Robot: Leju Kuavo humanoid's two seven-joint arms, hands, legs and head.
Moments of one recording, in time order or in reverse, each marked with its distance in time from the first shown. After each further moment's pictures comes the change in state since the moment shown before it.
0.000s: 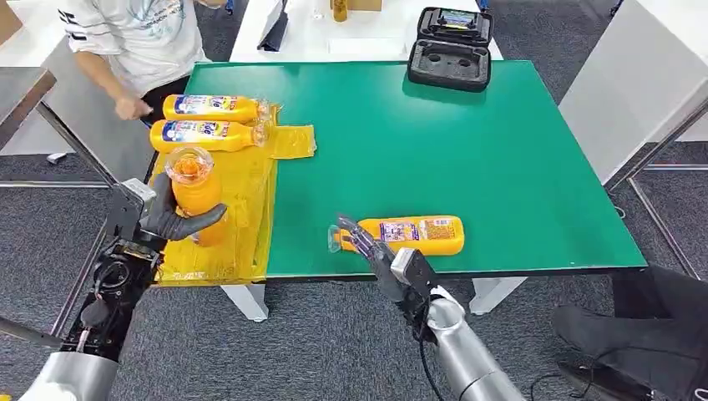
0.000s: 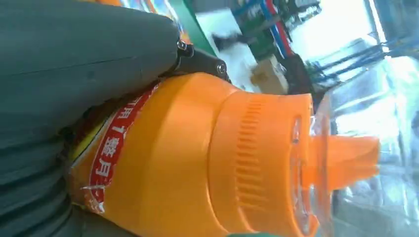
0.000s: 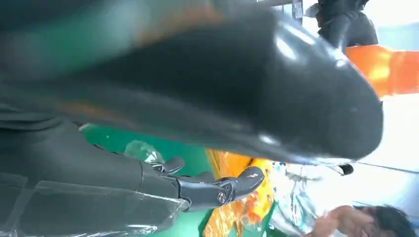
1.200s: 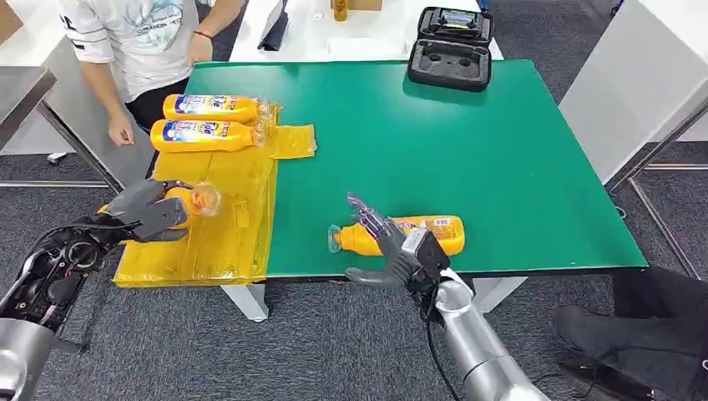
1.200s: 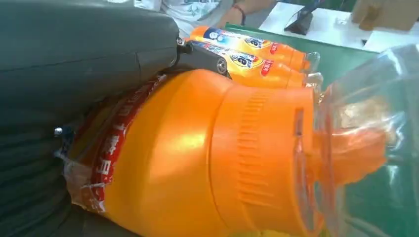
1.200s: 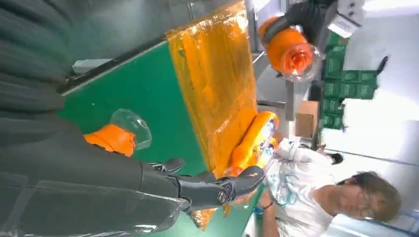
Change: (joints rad) left arm -0.192 0.227 -0.227 0.220 -0.478 -0.053 0.089; right arm -0.070 -0.003 -0.044 0.034 0.015 -0.020 0.017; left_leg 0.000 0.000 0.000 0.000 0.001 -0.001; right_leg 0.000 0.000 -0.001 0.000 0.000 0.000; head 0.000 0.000
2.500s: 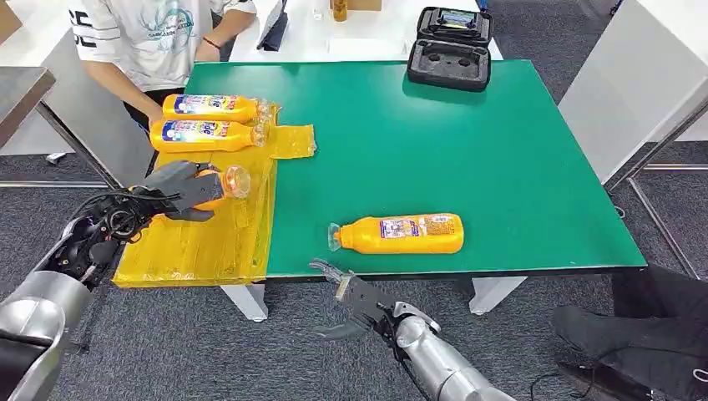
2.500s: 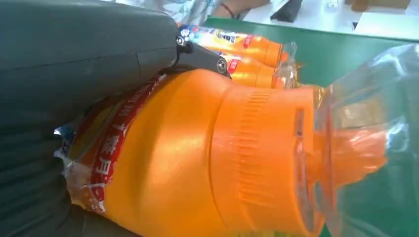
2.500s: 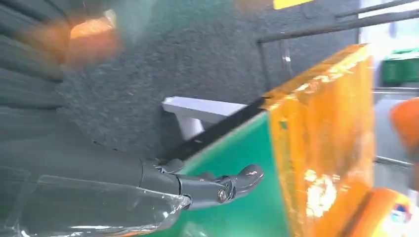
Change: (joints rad) left arm -0.199 -0.124 -0.130 0.267 -0.017 0.023 0.021; right arm -0.021 0.088 0.105 0.340 0.236 -0.136 -0.007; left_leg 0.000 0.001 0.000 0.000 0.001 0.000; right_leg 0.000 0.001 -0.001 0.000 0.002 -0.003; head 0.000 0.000
